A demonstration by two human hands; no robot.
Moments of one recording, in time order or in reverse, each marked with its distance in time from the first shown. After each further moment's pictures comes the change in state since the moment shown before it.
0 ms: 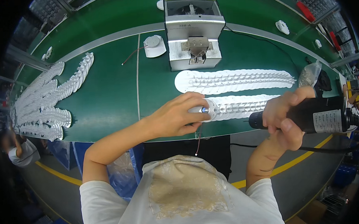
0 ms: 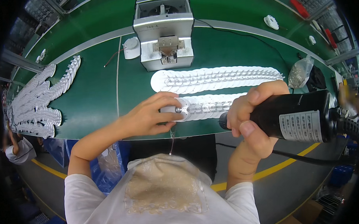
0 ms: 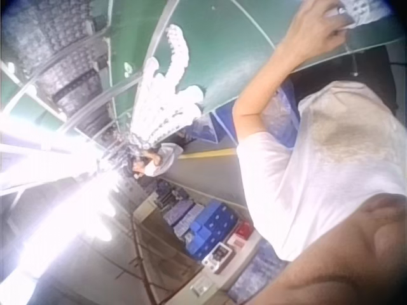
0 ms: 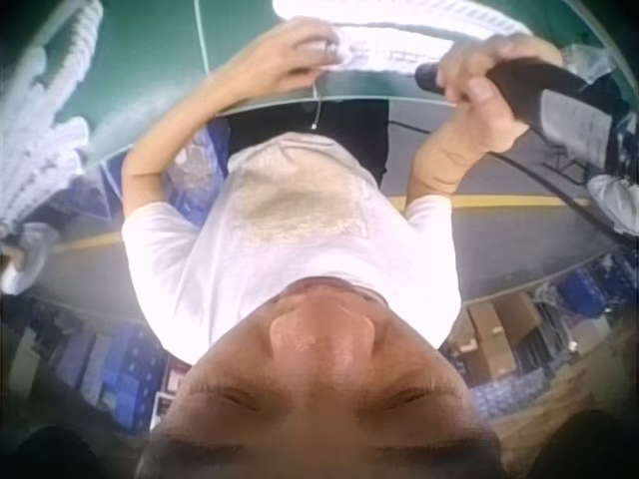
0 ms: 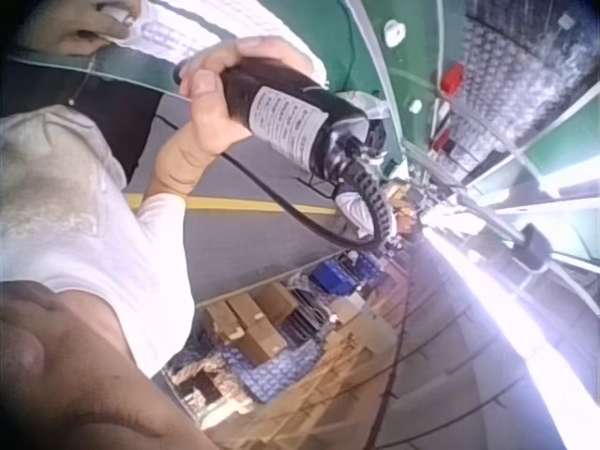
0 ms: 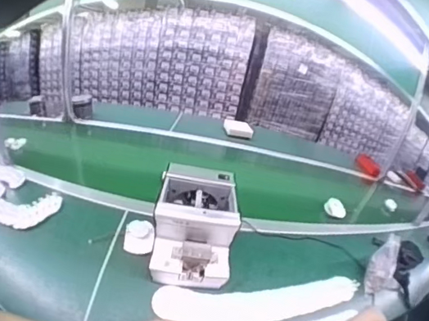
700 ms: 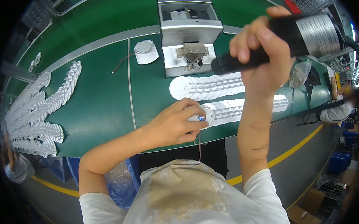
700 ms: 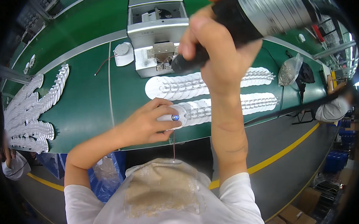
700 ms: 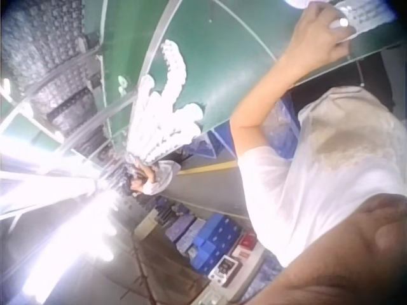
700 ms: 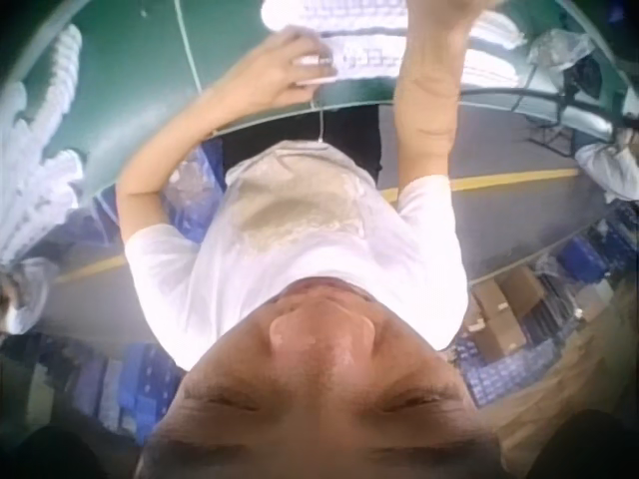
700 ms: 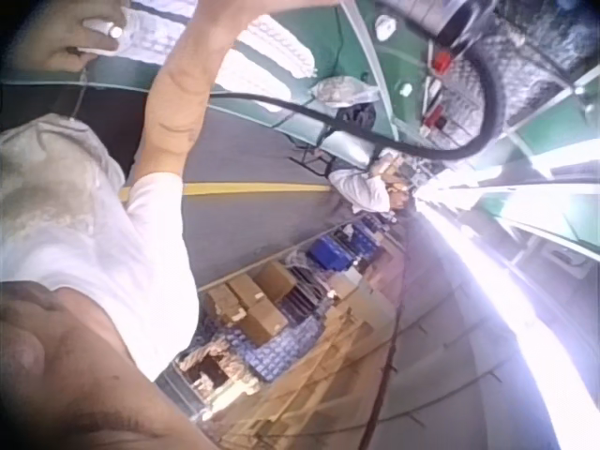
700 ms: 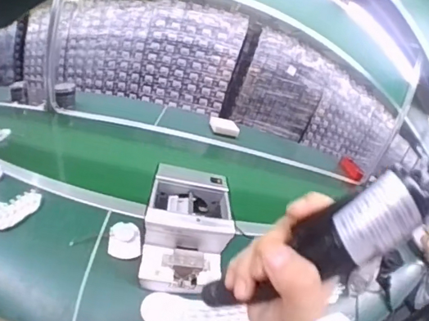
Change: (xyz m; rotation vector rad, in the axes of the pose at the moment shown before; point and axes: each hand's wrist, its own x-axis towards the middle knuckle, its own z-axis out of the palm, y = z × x) left_hand -0.003 -0.005 -0.003 -0.023 0.020 0.014; right_hand 0.099 0.057 0.049 -0.019 0.058 -0.186
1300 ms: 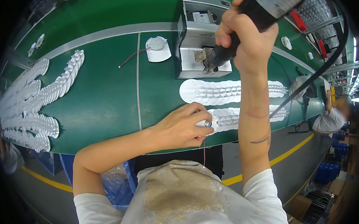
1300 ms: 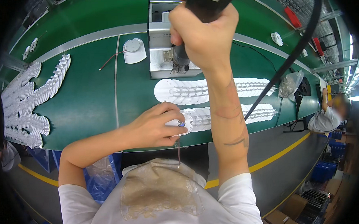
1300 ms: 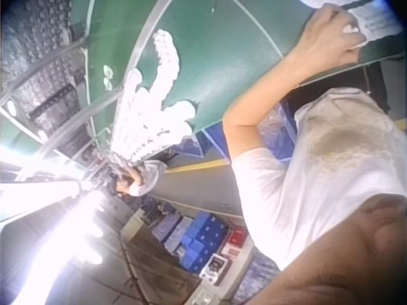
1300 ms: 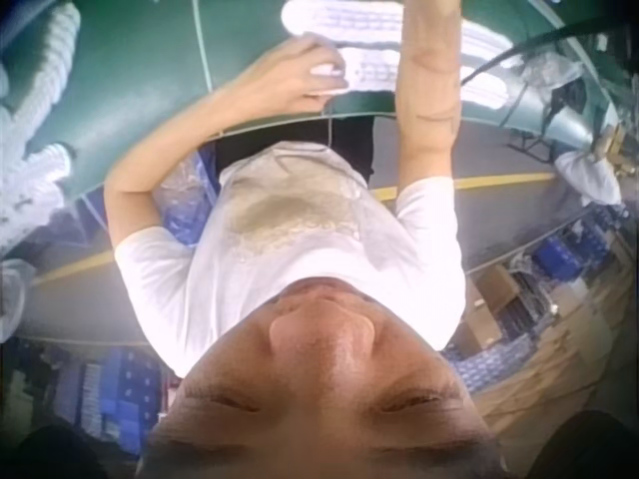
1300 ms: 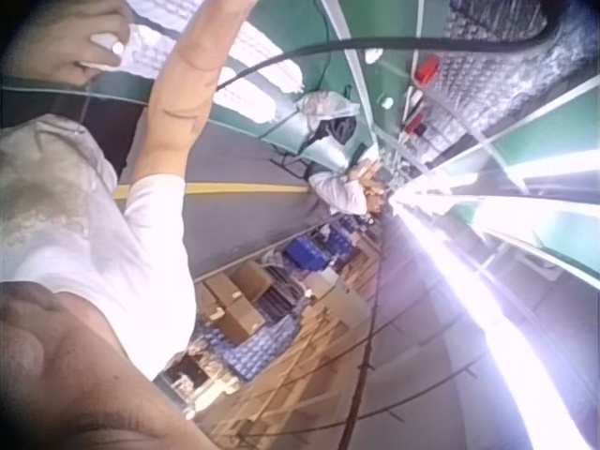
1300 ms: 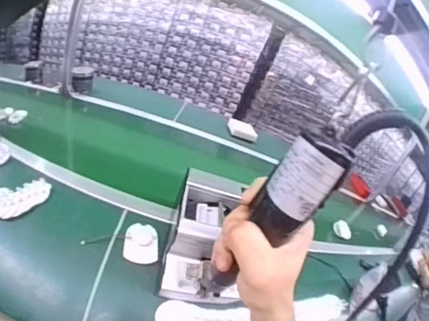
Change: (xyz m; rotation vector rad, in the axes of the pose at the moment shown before) left_hand -0.008 -0.009 0.005 -0.031 0.088 0.061; right_hand 0.029 0.042 0.042 -0.144 -0.070 0.144
